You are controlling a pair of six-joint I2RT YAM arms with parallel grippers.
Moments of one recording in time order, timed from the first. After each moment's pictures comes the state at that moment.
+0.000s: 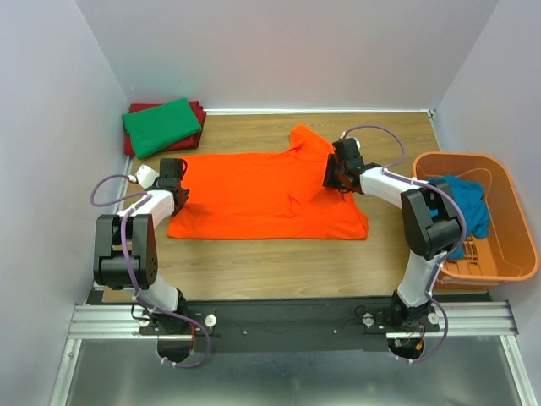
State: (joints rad) left arm 0.01 1.58 0.85 -0.22 -0.38 -0.98; right arm 0.37 1.87 1.17 -0.15 0.14 0.44
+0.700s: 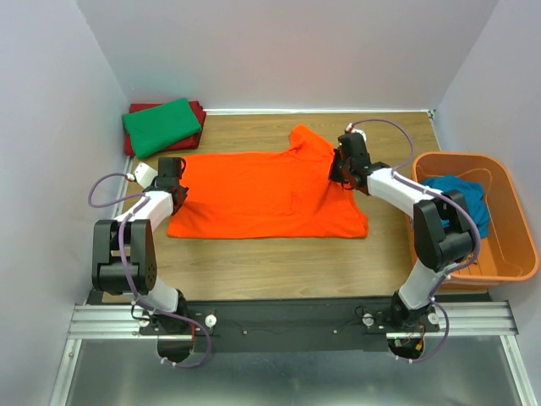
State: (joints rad) left arm 0.01 1.54 0.85 -0.22 -0.38 -0.97; right arm 0.37 1.77 1.16 -0.15 0.15 0.45
